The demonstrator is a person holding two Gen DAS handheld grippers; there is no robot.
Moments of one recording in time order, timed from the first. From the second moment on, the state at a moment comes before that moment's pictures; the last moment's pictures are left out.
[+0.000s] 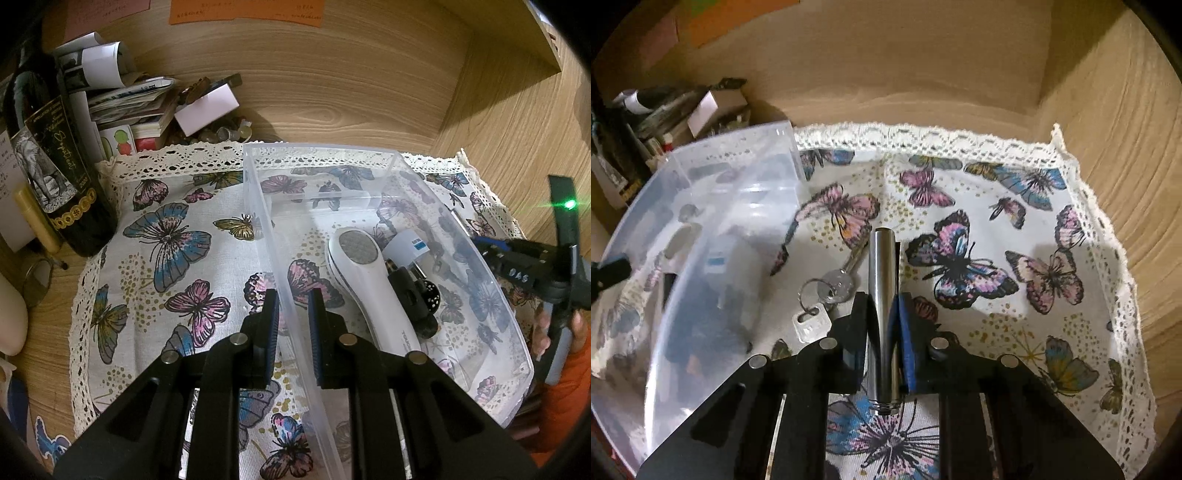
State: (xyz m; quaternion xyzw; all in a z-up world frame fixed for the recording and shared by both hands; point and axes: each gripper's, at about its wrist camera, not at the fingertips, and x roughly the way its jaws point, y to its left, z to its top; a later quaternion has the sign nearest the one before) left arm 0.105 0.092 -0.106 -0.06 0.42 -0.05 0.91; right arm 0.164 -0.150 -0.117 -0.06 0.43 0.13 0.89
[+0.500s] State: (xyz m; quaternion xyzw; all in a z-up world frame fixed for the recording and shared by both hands) left arm 0.105 0.092 -0.106 -0.06 0.42 -0.05 0.91; right arm 0.133 -0.123 -0.048 -0.08 0.34 0.17 0.92
